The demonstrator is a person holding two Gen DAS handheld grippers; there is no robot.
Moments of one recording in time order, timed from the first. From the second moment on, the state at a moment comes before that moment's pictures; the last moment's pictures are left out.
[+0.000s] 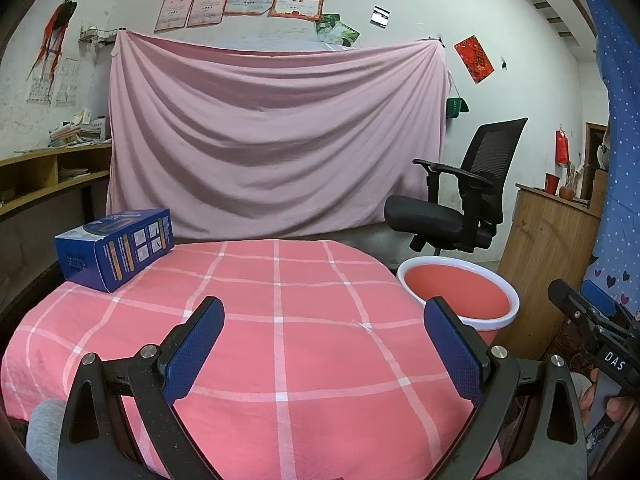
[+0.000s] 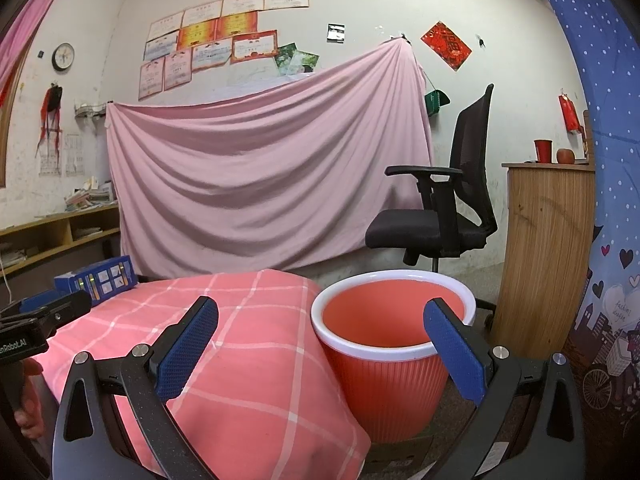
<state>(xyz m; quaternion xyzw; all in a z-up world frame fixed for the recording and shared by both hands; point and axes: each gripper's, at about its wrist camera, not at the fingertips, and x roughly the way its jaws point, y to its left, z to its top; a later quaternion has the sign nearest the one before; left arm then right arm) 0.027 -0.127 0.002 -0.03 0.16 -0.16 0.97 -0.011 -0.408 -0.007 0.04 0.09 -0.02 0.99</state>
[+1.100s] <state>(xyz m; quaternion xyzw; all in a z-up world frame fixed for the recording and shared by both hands) 0.026 -0.133 -0.003 -0.03 0.16 -0.15 0.97 -0.008 -0.403 -0.011 0.04 0.10 -0.02 0.99</state>
